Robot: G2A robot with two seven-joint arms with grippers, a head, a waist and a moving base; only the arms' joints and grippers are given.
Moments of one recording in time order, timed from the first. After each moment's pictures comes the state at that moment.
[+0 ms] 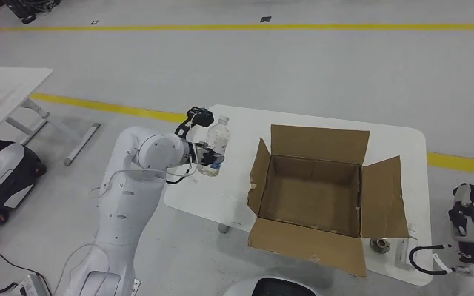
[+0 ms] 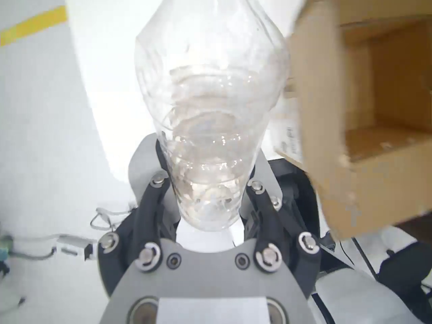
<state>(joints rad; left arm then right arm) 1.02 -1.07 -1.61 -1.88 0.69 -0.05 -1.54 -1.53 -1.31 1.74 -1.84 -1.01 -0.32 -0.10</state>
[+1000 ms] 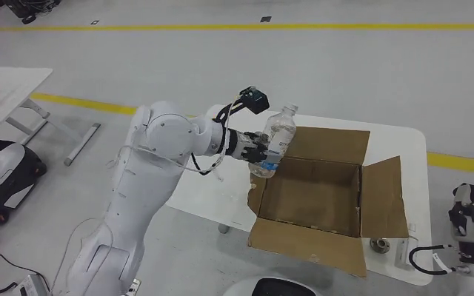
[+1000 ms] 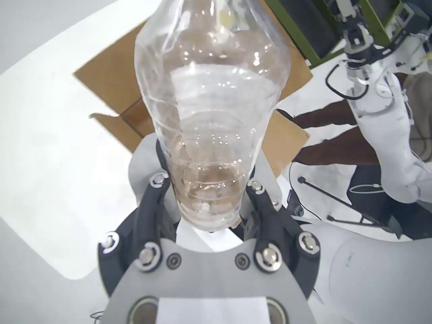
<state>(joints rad) 0.71 -1.08 -1.31 -1.85 0.32 -0.04 -1.48 -1.53 -1.31 1.74 -1.84 -1.01 -0.32 -0.10</state>
